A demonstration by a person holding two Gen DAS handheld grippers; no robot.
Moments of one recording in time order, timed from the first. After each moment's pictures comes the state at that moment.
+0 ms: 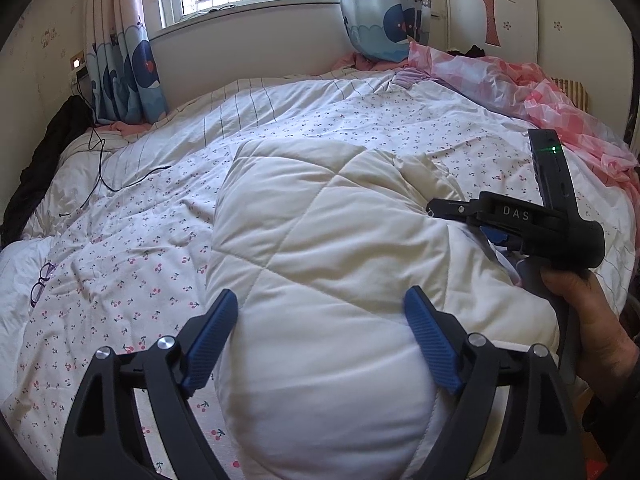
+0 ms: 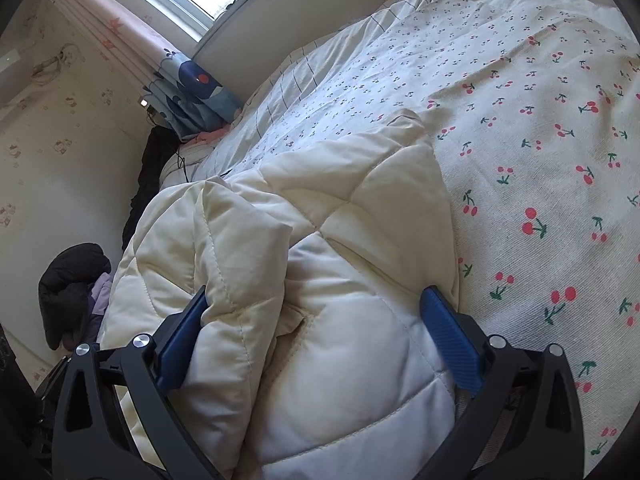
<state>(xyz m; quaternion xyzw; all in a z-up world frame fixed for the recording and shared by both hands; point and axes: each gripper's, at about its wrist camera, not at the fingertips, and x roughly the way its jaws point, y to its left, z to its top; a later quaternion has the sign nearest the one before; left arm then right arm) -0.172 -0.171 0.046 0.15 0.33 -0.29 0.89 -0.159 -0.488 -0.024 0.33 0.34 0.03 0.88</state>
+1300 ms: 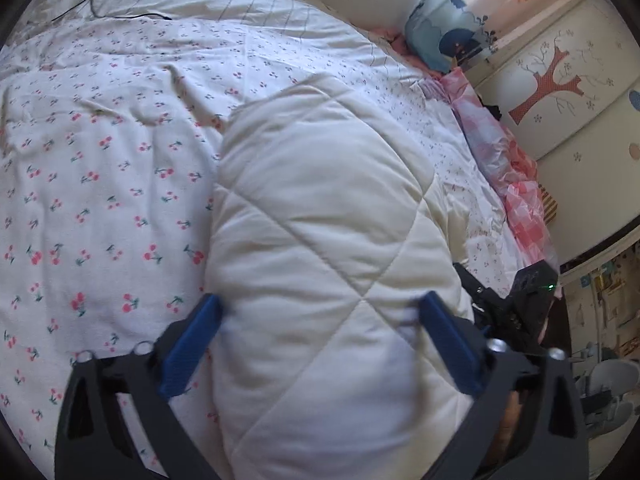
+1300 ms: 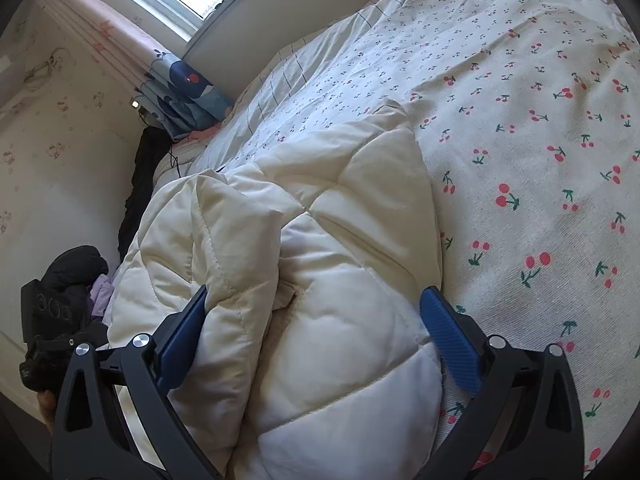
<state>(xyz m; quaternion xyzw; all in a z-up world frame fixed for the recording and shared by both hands) -0.071 -0.124 0.009 -0.11 0.52 -0.34 0.78 -0.173 -0.484 -0.014 0.34 0.36 0.02 0.87</state>
